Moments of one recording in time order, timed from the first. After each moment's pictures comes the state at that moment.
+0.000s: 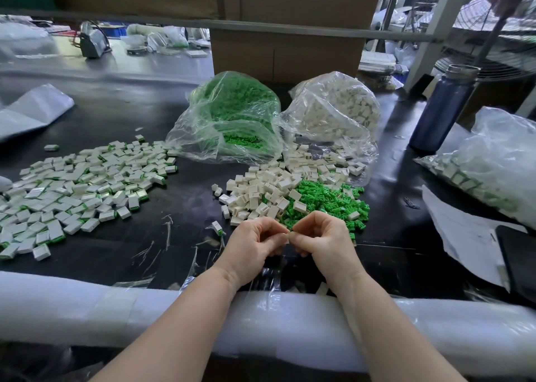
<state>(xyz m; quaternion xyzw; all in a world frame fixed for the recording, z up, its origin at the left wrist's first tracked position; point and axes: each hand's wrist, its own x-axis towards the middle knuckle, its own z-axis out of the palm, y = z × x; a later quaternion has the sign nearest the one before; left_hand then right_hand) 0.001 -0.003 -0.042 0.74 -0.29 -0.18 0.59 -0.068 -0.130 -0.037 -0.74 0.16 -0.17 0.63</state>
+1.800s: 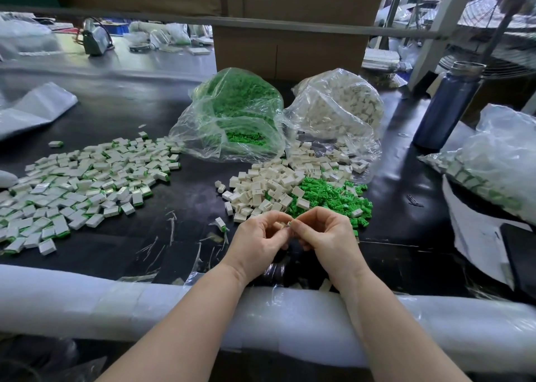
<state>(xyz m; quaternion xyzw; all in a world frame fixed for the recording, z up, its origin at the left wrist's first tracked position) 0.000 -0.005 -0.046 0.75 -0.29 -0.14 0.58 -0.067 -0.128 -0.037 -0.71 0.13 -0.20 0.66</state>
